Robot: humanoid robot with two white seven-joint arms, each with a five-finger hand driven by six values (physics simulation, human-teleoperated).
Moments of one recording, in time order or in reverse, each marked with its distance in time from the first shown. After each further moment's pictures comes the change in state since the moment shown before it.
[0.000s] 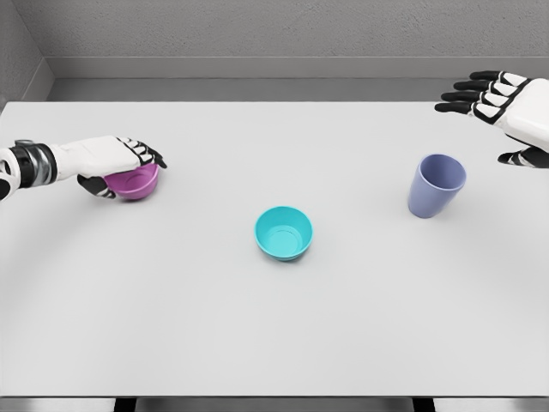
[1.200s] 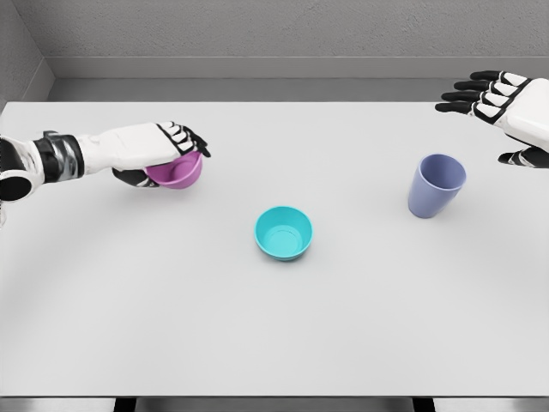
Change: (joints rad) left arm 0.020 -0.023 0.007 -0.214 0.089 0.000 0.013; right arm 0.000 -0.001 0.000 0.001 0.000 0.000 0.000
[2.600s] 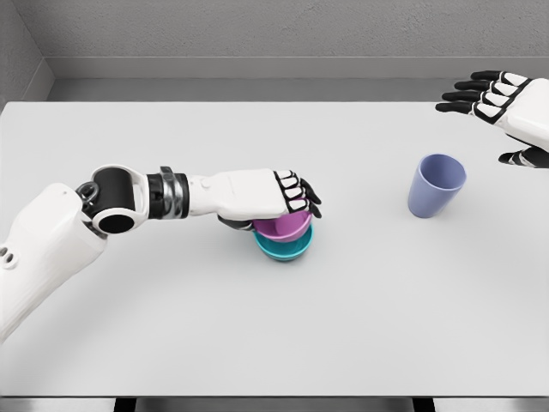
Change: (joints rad) left arm 0.026 -0.200 -0.139 -0.192 -0.040 0.000 -0.009; right arm 0.000 0.000 0.000 0.002 0.000 0.000 0.000
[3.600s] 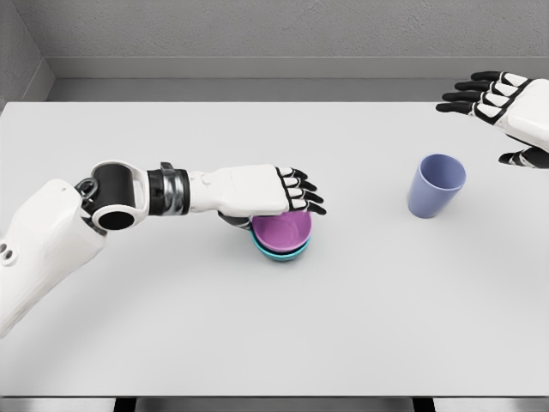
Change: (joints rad) left arm -0.017 0.002 -0.003 -0.009 0.003 0.000 0.008; right arm 0.002 0.000 0.000 0.002 0.000 0.000 -0.001
